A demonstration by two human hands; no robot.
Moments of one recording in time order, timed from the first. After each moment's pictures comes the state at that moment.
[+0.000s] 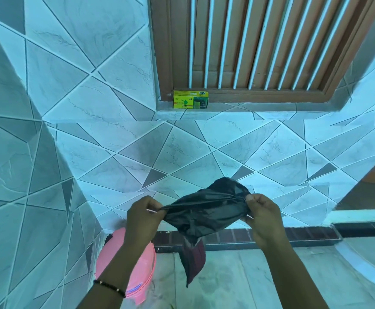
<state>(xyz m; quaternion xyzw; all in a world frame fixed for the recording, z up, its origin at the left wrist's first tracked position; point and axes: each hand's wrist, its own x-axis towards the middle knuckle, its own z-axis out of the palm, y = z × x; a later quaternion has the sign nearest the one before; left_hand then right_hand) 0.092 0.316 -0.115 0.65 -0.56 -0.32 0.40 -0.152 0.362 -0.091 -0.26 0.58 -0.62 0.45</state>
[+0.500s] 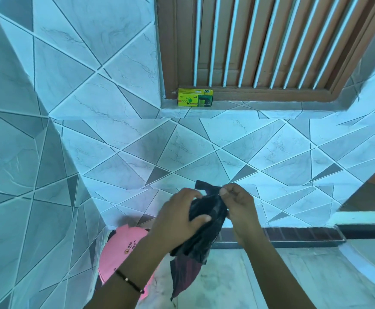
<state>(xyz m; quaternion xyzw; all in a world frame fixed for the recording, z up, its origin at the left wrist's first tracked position) 0.055 0.332 -0.101 0.48 -0.81 -0.22 0.26 -0.104 0.353 -0.083 -0.38 0.56 -0.58 0.45</state>
